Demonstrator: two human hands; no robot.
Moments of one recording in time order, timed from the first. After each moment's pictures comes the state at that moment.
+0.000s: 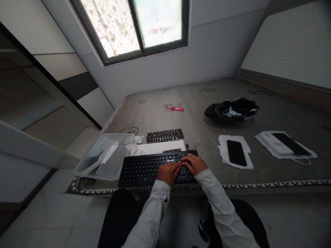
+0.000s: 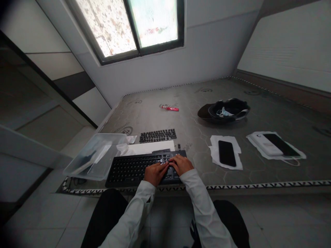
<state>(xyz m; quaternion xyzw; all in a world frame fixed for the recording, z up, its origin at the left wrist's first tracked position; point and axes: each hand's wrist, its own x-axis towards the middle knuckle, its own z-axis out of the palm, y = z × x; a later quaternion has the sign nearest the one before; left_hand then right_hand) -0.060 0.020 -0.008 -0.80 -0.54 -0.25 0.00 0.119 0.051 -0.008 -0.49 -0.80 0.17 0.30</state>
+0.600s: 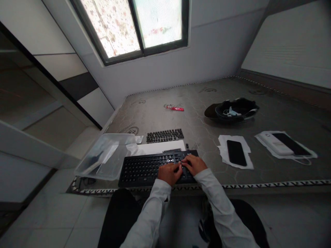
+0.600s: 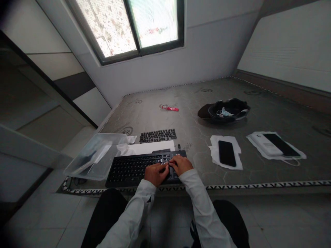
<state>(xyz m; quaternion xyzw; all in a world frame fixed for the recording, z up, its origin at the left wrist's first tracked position) -0.052 0.016 -0.001 -0.78 -0.56 -0.27 0.02 0.118 0.051 -0.005 -0.50 -0.78 0.23 0.30</state>
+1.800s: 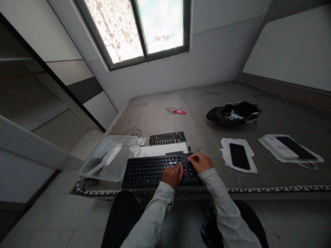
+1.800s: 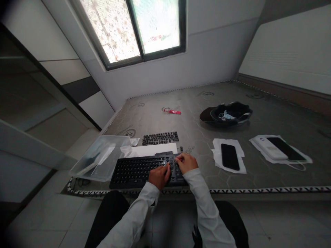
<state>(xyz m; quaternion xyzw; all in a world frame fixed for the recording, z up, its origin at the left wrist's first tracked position) -0.049 0.012 -0.002 -0.80 -0.54 -0.25 0.06 0.120 0.055 0.023 -0.62 -0.68 0.20 0.34</state>
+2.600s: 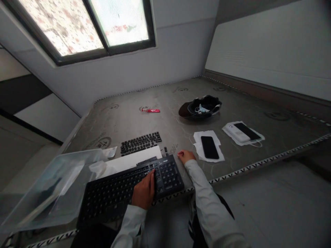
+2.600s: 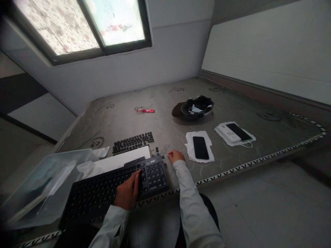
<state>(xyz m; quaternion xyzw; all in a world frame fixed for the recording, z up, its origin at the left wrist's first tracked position) -0.048 0.025 0.002 -0.81 -0.52 -0.26 0.01 0.204 0.126 -0.083 -0.75 -0.58 0.24 0.23</state>
